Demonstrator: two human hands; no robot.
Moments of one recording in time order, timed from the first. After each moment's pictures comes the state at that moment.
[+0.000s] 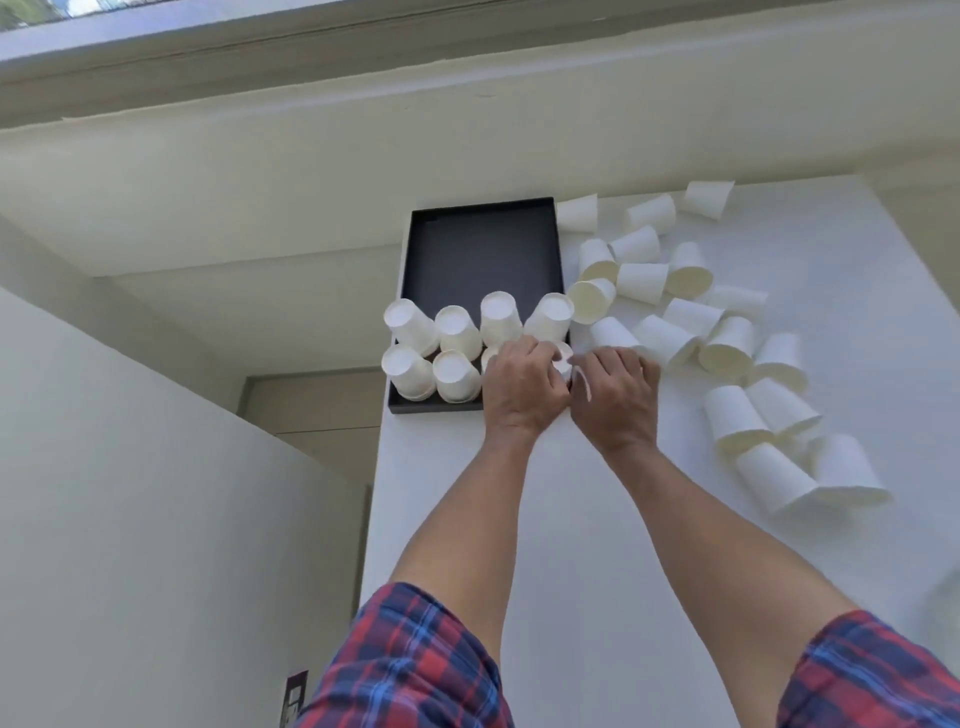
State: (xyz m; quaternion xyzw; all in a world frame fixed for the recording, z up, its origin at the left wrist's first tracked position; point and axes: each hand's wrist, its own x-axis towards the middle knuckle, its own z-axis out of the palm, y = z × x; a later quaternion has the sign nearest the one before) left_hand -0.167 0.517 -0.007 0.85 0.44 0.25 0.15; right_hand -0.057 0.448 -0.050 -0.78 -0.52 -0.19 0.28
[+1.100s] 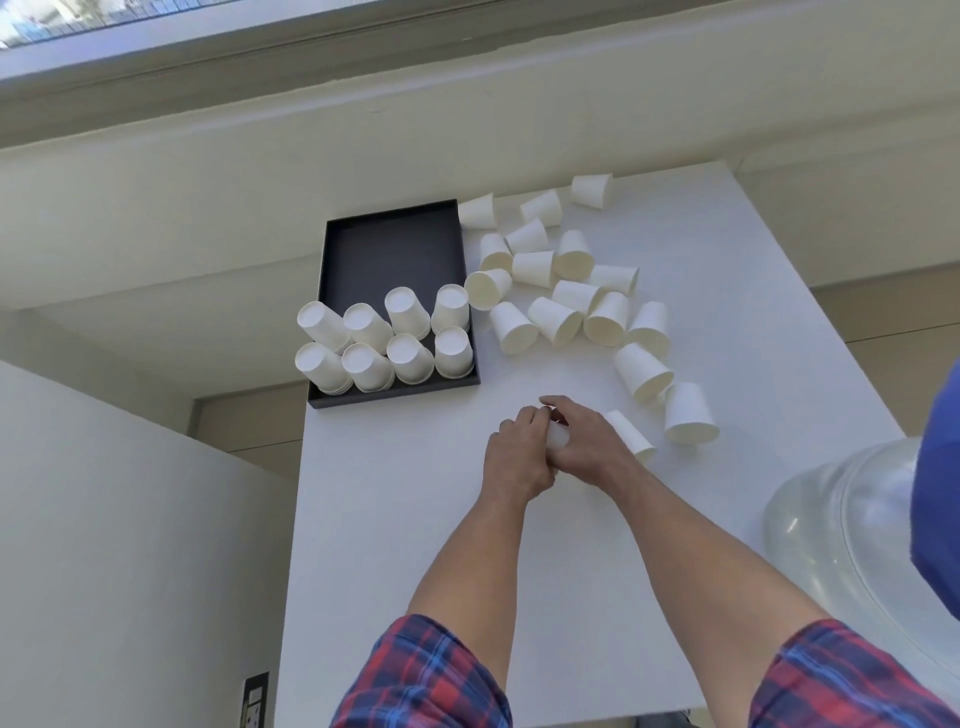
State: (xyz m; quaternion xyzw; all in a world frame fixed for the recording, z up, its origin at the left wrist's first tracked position) left_hand -0.118 0.364 -0.041 0.89 0.39 -0.06 0.22; right_hand 0.003 0.304 -0.054 -0.77 -0.41 0.37 0.31
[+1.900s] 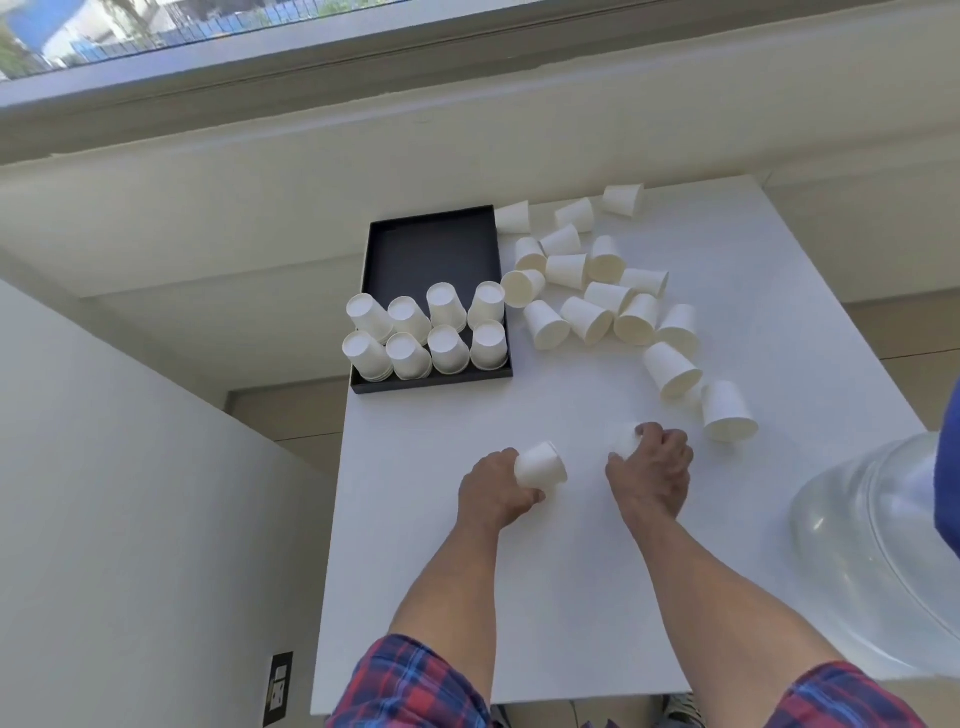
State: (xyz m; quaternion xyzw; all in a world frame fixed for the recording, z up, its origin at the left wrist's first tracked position) left_hand -0.211 0.360 -0.046 0.80 0.51 -0.09 0.31; right_hand -0.042 0.258 -0.056 -0.95 -0.21 0.13 0.17
